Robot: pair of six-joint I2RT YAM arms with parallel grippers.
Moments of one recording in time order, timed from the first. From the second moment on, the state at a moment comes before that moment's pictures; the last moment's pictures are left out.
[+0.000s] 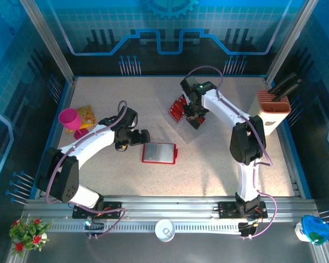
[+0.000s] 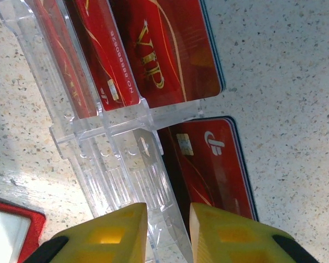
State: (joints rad) left arm -0.37 1.48 0.98 -0.70 0.10 -0.59; right arm 0.46 2.03 1.81 -1.10 0.13 0.12
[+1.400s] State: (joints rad) left arm -0.37 1.49 0.98 -0.71 0.11 -0.58; right arm 0.48 1.90 1.81 -1.09 -0.07 0.03
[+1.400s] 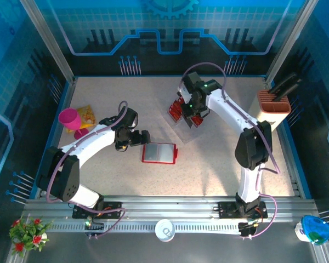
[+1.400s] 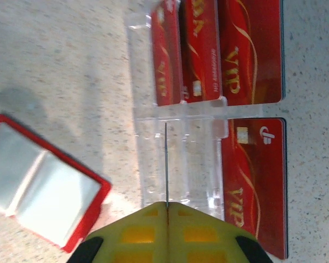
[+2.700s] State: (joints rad) left arm -0.48 1.67 1.02 -0.76 0.00 -0.45; right arm 0.78 1.63 0.69 0.37 -0.08 0.96
